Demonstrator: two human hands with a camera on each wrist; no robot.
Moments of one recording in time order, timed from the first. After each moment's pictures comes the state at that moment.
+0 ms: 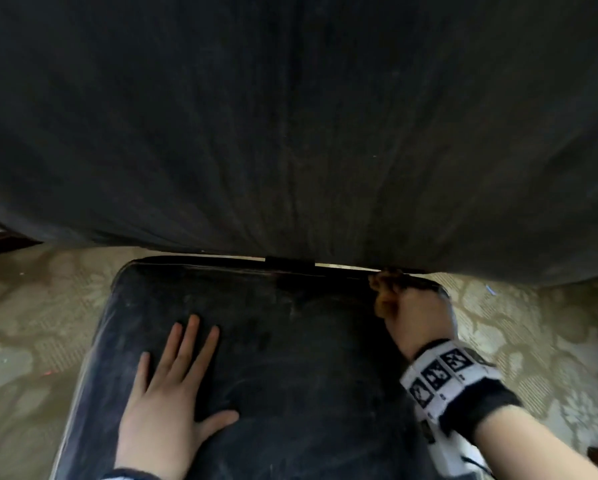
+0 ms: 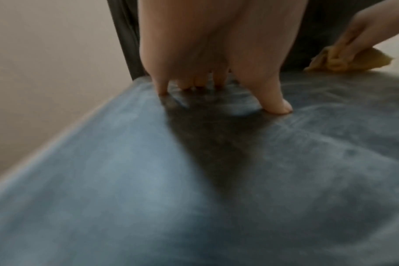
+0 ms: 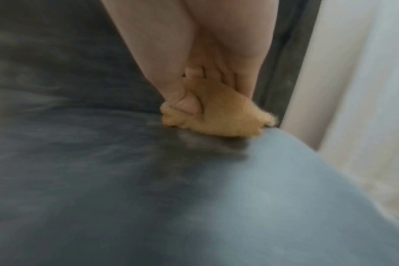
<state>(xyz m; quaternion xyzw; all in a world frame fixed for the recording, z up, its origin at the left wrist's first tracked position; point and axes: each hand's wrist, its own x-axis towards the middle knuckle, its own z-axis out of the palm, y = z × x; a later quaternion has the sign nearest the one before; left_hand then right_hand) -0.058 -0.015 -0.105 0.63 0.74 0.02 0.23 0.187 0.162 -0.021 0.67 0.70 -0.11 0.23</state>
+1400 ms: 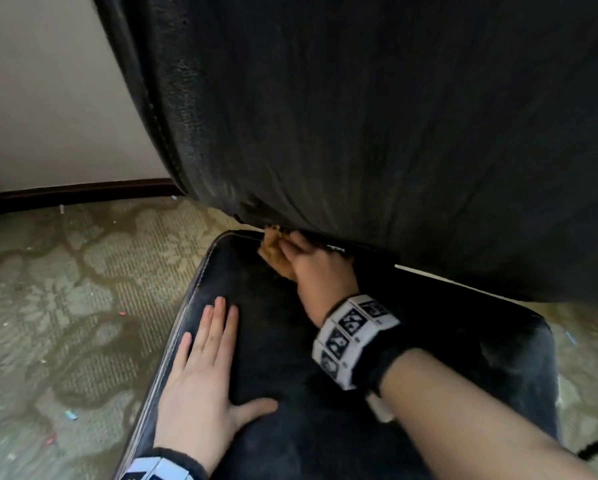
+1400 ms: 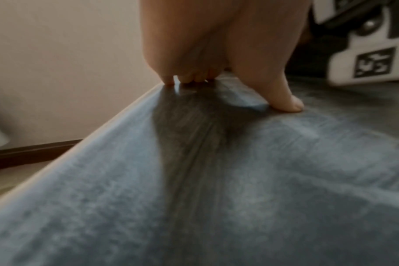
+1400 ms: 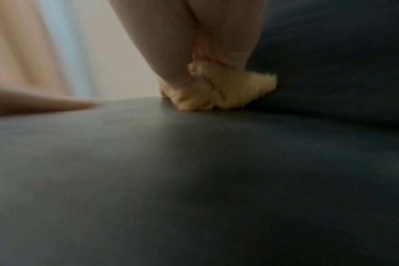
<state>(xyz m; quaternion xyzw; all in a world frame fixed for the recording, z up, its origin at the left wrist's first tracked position) -0.082 -0.048 -0.098 0.51 0.81 0.07 0.27 -0.012 0.132 -0.057 0.37 0.89 -0.19 0.19</state>
